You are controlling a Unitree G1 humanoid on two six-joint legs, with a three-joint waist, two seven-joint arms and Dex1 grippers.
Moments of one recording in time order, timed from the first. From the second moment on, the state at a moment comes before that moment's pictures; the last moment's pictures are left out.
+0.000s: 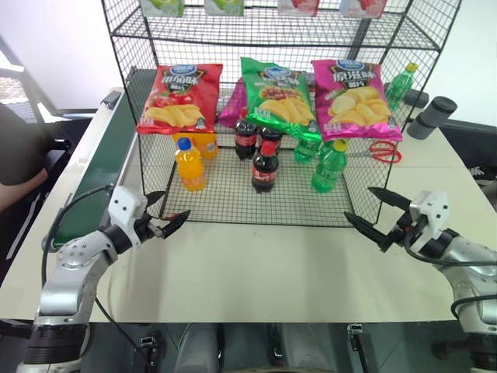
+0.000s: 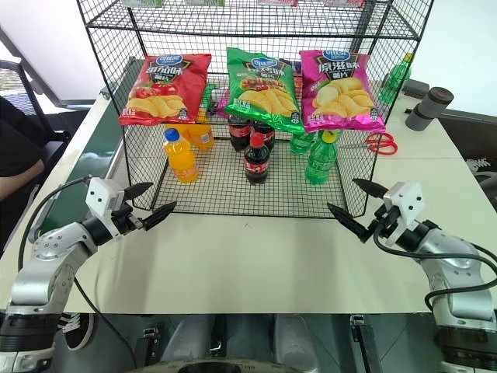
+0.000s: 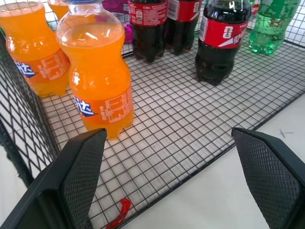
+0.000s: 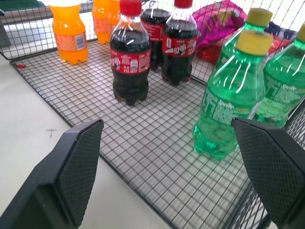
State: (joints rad) left arm -0.04 0.57 0.18 -0.15 -0.39 0.27 -0.72; right arm 0.02 -0.67 -0.30 -0.09 0.48 0.10 0.89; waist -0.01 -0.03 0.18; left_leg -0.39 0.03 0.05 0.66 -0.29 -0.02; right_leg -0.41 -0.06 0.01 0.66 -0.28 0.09
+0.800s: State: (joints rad) left arm 0.02 0.58 0.18 -0.19 -0.39 0.29 -0.70; right arm 0.03 -0.65 -0.27 -0.11 0.47 0.11 0.88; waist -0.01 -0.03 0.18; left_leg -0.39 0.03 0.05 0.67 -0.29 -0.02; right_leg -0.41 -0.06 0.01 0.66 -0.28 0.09
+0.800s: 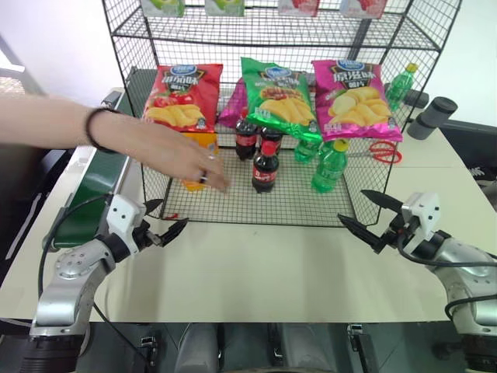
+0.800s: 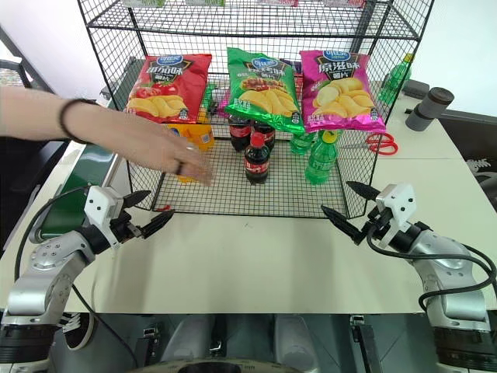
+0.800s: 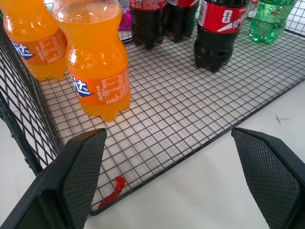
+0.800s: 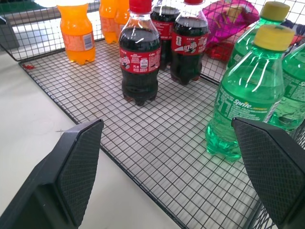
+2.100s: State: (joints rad) left arm 0.00 0.57 0.19 -0.20 -0.38 0.27 -0.67; right arm -0.14 -0.63 -0.19 -0.01 0.42 0.09 0.89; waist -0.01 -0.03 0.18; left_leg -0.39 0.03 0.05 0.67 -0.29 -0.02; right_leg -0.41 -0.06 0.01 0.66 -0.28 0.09
